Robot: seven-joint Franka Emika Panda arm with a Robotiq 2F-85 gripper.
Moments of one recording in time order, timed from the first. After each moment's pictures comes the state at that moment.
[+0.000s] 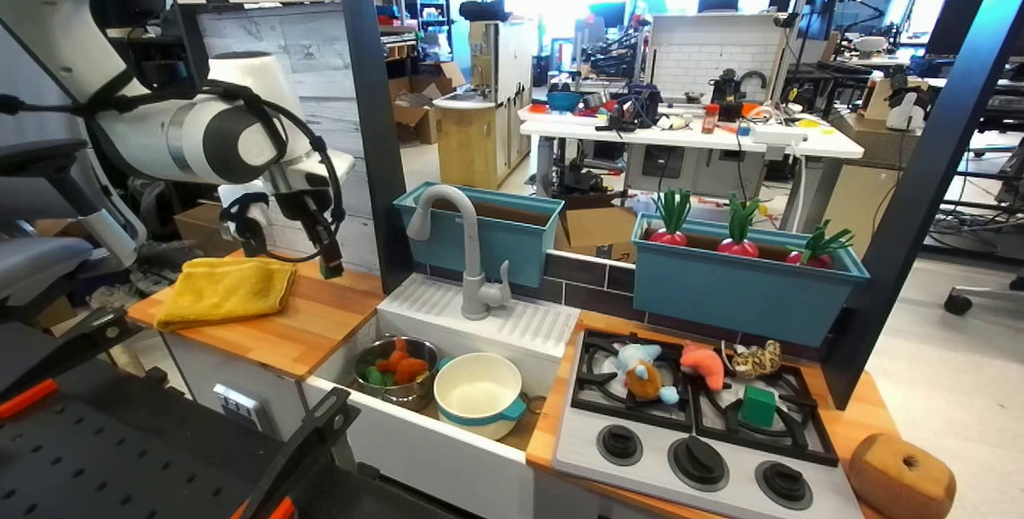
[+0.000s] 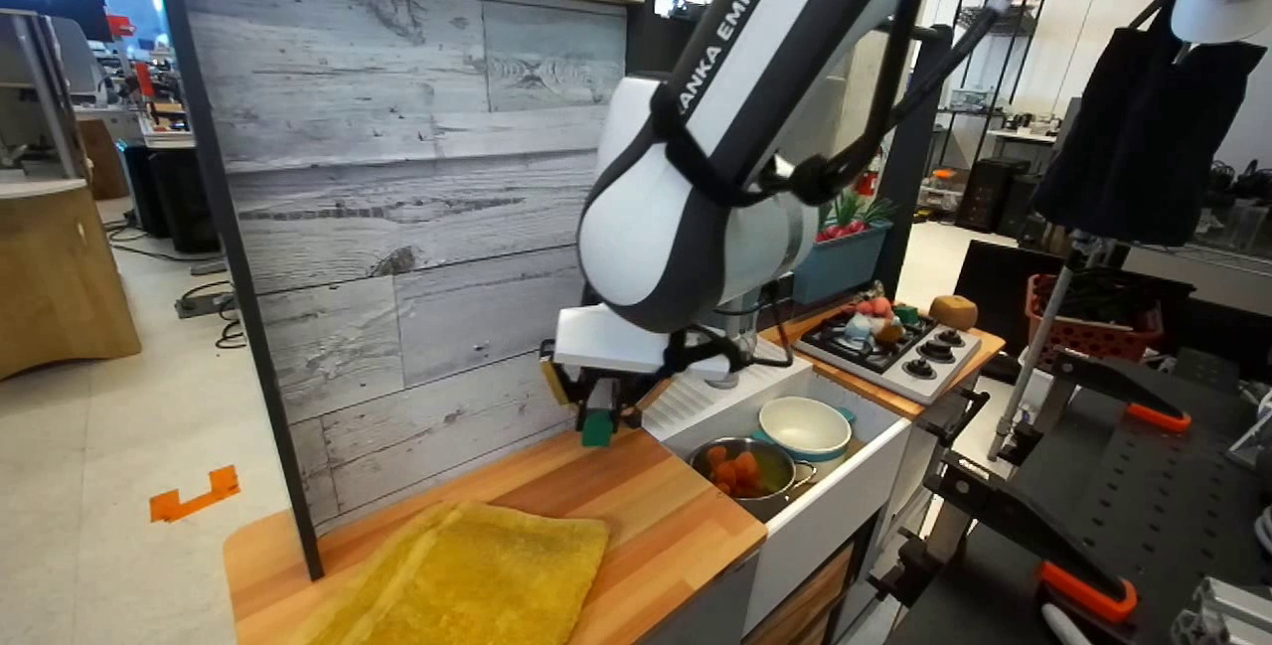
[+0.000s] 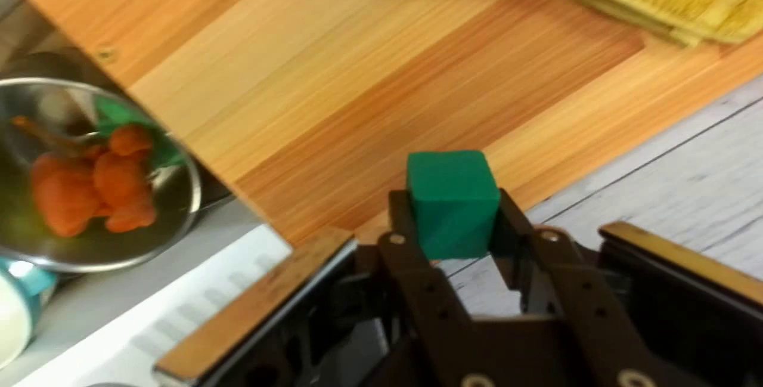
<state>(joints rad) 0.45 1.04 -0.14 -1.67 0.22 2.89 0.71</state>
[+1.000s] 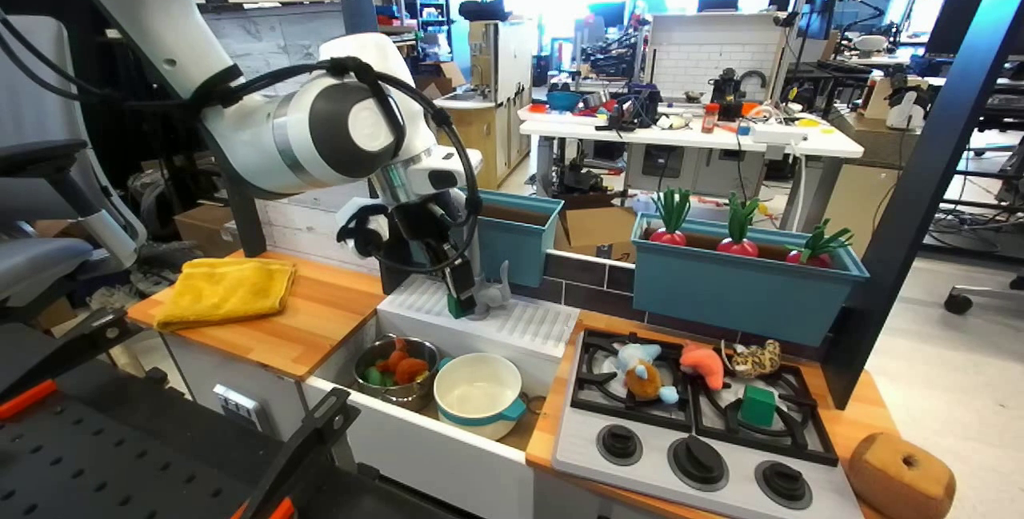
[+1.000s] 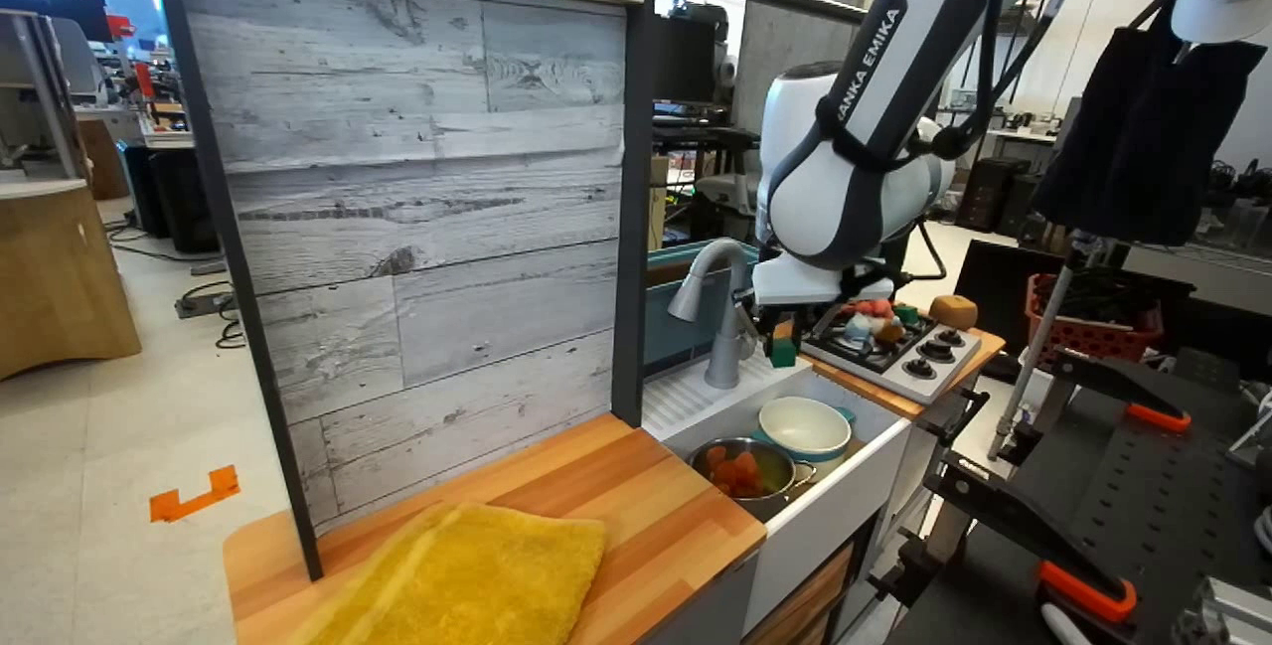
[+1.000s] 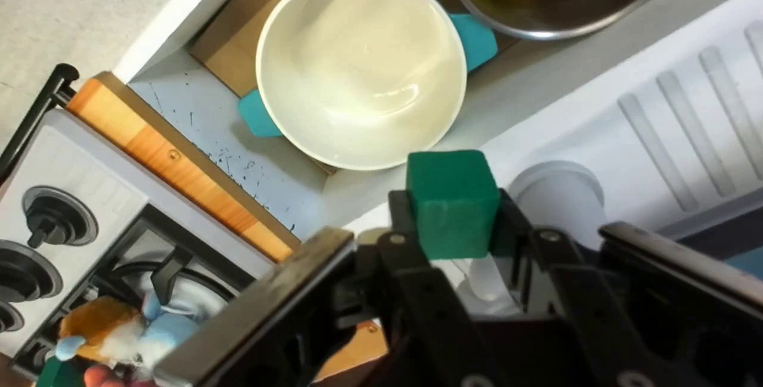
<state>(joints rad) 0.36 0.96 -0.39 -1.86 0.10 2.86 0.67</state>
